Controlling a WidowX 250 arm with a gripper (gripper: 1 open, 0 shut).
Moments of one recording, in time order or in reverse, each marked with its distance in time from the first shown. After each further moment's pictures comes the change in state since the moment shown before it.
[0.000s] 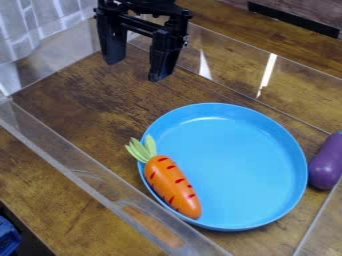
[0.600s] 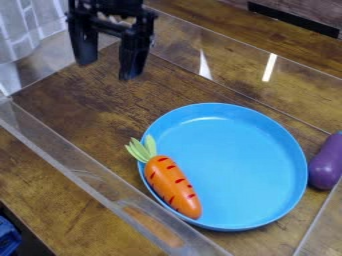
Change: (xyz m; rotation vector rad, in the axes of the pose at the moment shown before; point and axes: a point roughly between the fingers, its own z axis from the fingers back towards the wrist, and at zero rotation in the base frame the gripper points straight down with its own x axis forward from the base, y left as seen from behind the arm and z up) arm -0.012 0.027 -0.016 -0.015 0.077 0.046
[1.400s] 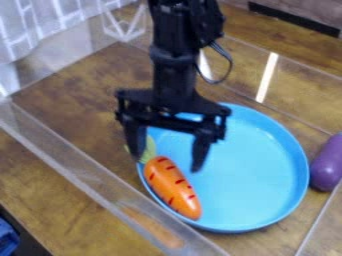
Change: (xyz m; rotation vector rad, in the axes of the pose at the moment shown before) arm -0.011 -0.102 -0.060 -0.059 -0.093 0.306
